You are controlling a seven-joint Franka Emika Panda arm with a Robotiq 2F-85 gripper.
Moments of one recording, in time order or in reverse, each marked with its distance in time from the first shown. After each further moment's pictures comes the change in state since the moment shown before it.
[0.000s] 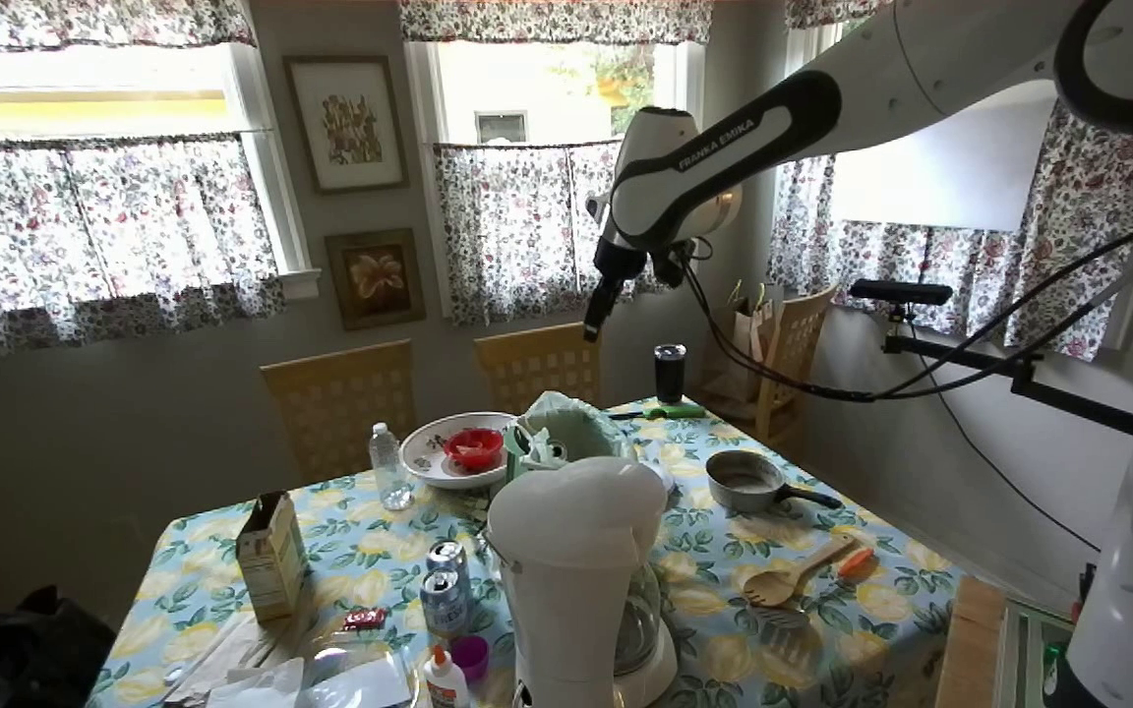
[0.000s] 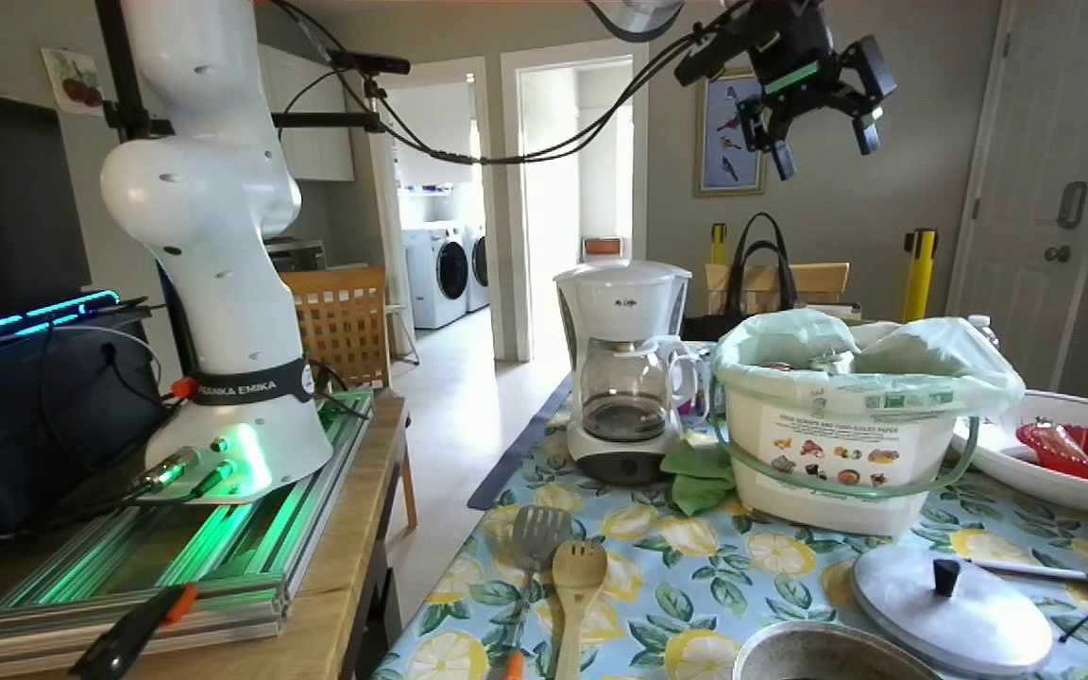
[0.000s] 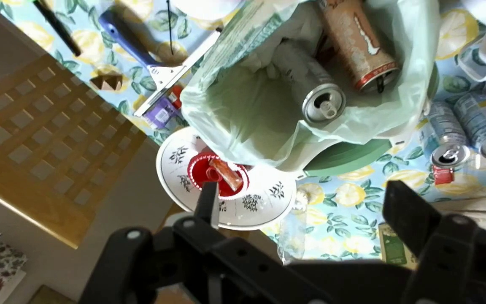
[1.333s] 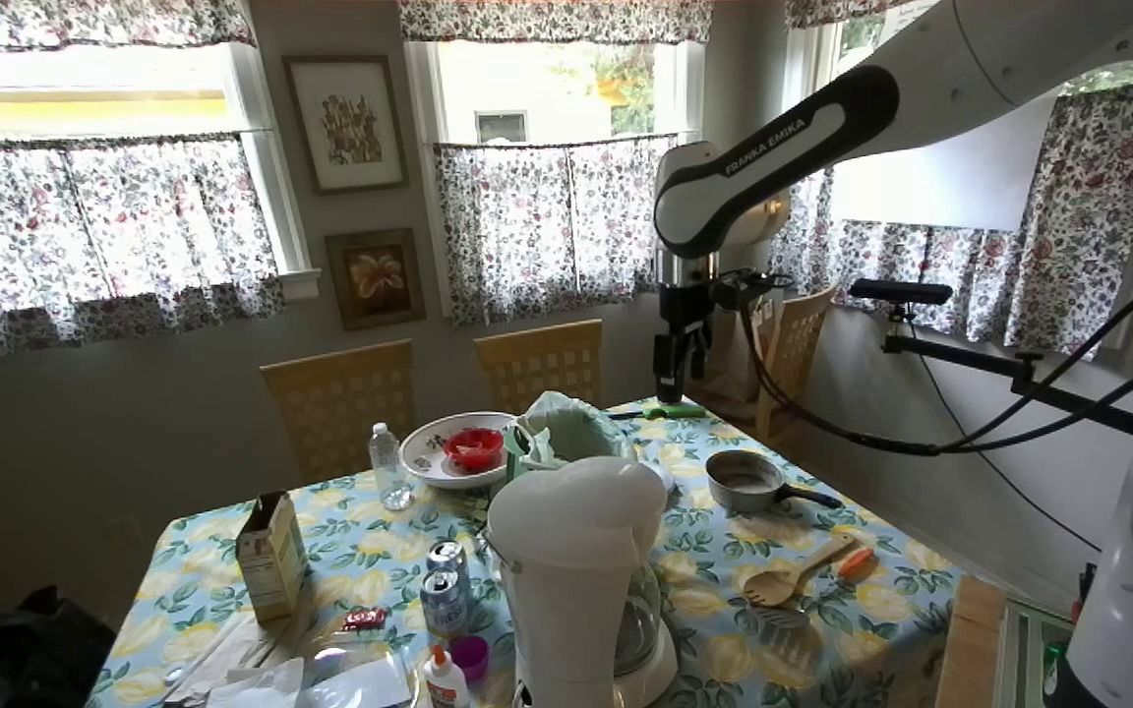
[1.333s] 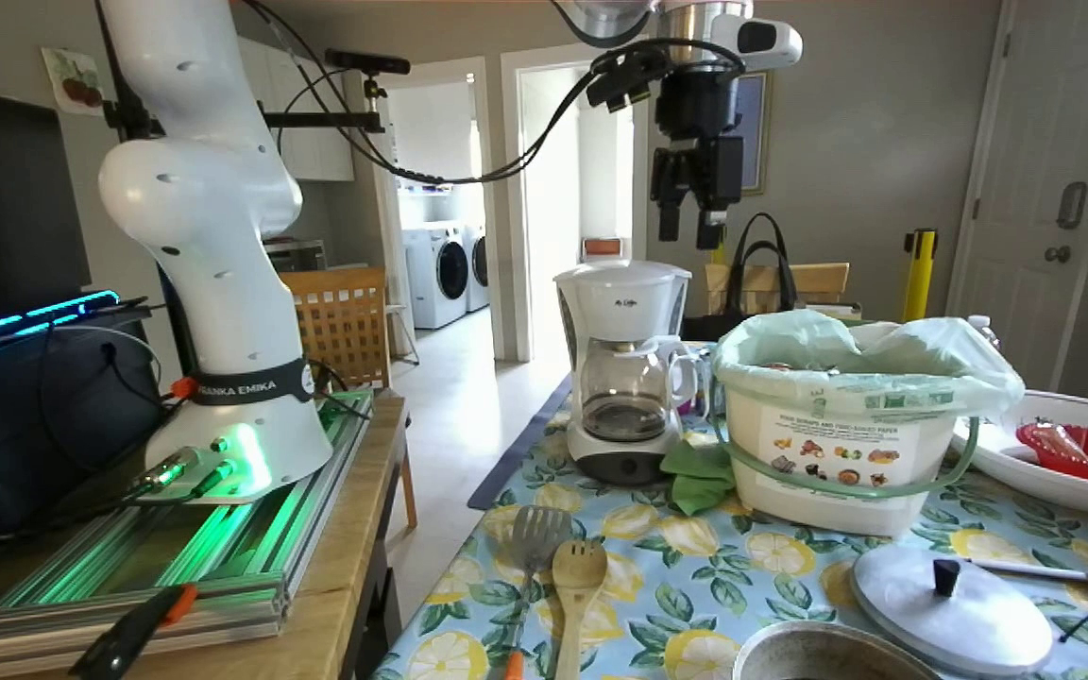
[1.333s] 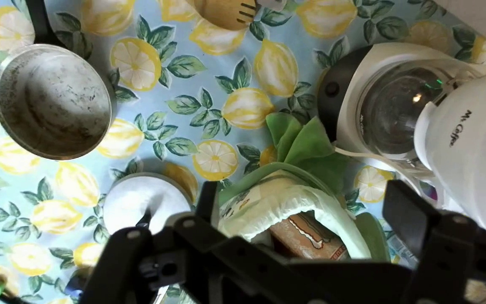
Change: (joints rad) arm -0.016 -0.129 -0.046 -0.195 0.013 -0.389 0.282
